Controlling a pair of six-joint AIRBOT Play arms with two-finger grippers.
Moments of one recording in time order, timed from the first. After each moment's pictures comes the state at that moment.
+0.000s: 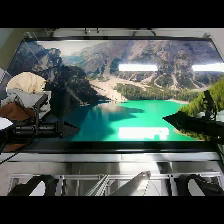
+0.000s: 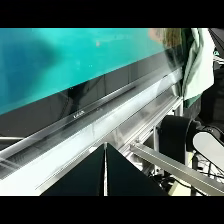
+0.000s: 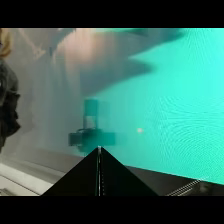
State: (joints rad) left arm 0.16 -0.88 0.50 0.52 -1.36 -1.05; right arm -0.29 -0.76 0.46 -0.55 1.10 1.16
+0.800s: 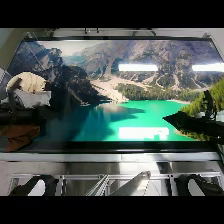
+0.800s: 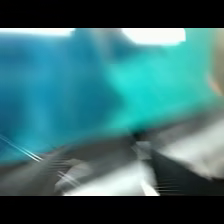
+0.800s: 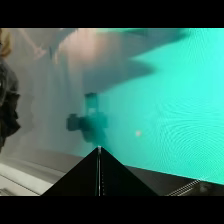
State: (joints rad) left arm 0.36 -0.88 0.81 0.83 -1.32 -1.21; right arm -0.29 -0.76 0.46 -0.55 1.10 1.16
